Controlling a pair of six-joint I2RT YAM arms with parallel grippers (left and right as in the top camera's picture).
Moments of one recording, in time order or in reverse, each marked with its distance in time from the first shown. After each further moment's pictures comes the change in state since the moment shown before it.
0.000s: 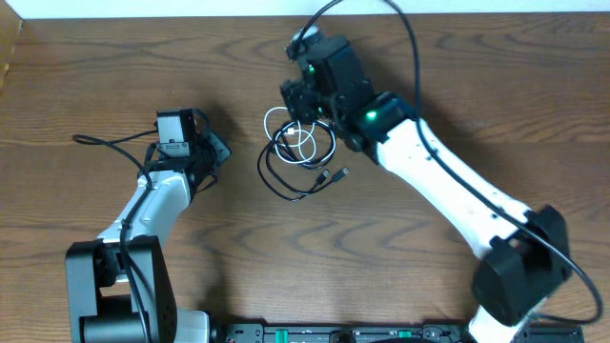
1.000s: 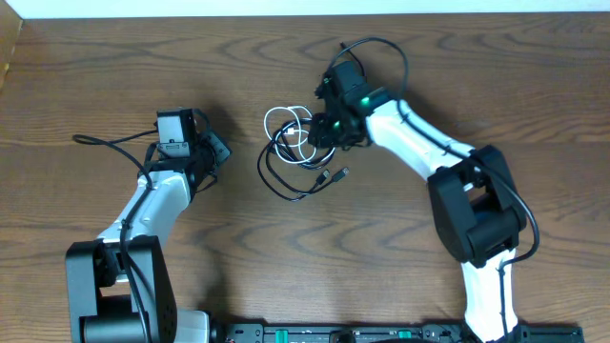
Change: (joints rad) left arm 0.000 0.000 0.000 0.001 0.000 0.000; right arm -0.153 0.309 -0.001 -0.164 -0.399 0.247
